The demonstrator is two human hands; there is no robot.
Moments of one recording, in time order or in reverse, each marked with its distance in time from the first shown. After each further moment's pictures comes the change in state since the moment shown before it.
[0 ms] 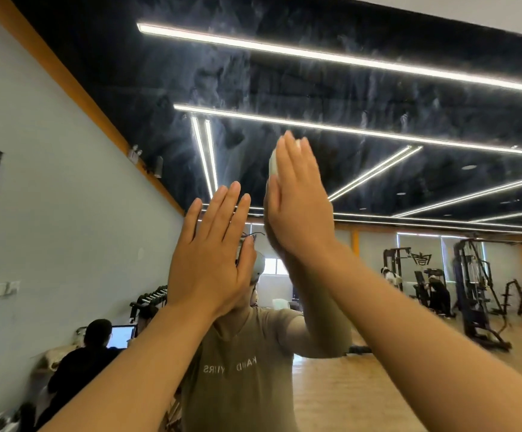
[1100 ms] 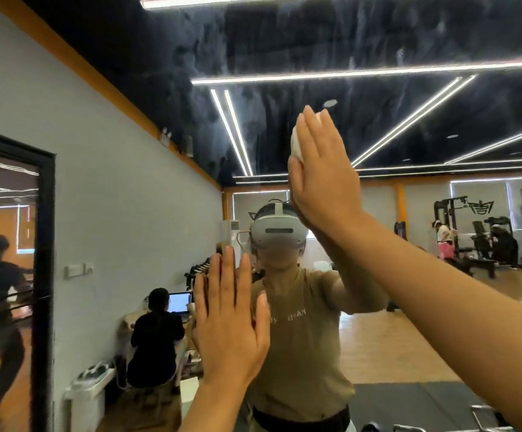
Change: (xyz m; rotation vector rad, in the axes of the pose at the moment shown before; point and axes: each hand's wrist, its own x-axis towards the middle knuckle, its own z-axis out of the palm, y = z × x) left_hand -0.118 0.074 -0.019 0.065 -0.267 -0.250; right_hand -0.025 0.044 -0.026 0.018 -0.018 0.025
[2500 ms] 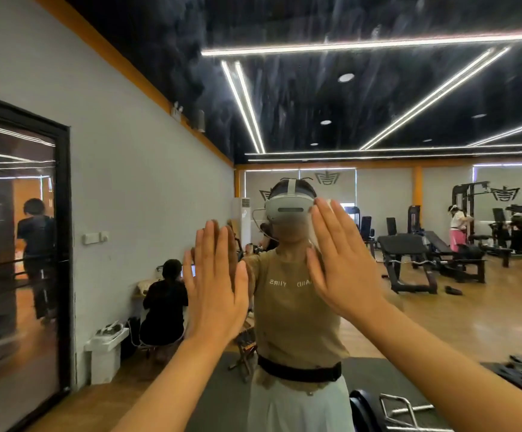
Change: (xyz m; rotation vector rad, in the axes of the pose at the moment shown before) left_hand -0.009 0.030 -0.013 -0.134 -0.075 -0.139; right_hand -0.160 0.059 -0.026 0.020 -0.144 -0.130
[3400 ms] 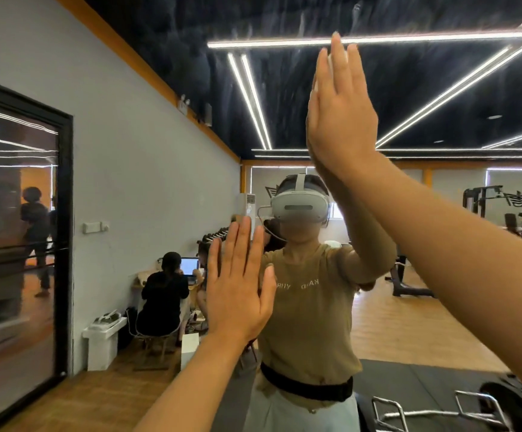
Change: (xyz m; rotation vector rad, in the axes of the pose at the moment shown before) left_hand -0.009 0.069 0.051 0.172 0.108 0.199; right_hand 0.168 0.068 -0.042 -0.072 0.172 0.130
